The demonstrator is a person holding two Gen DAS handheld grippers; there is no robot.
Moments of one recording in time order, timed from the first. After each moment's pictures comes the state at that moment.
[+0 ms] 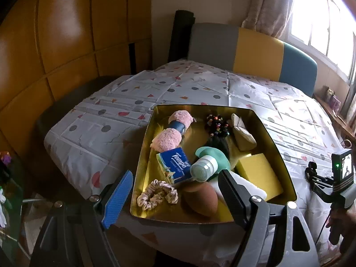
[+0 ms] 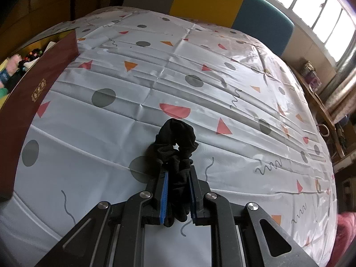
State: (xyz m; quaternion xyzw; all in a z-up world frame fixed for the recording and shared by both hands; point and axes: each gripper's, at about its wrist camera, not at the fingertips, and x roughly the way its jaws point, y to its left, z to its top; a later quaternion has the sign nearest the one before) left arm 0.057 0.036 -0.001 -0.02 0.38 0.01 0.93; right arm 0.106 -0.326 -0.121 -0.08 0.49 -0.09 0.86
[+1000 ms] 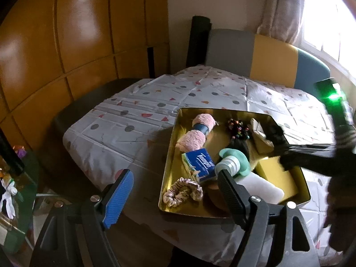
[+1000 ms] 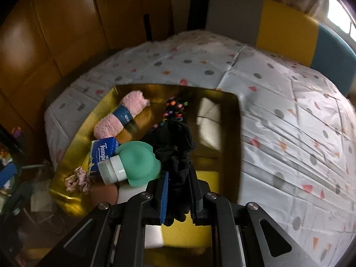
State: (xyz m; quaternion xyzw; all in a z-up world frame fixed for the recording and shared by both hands) left arm 0.040 0.059 0.002 -0.02 0.36 0.07 0.93; right arm 0.161 -0.114 -0.035 -0.03 0.47 0.13 0.87
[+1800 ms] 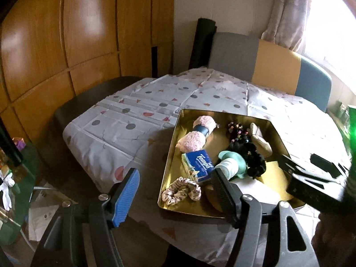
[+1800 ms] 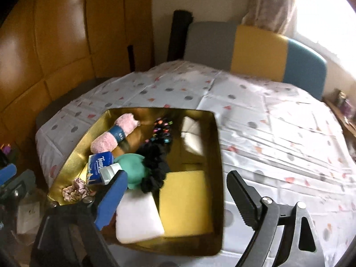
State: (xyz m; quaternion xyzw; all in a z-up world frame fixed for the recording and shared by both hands) left arm 0.031 0.061 0.007 -0.05 0.35 0.07 0.93; right arm 0.089 -0.124 -0.016 -0.01 0.35 0.05 0.93
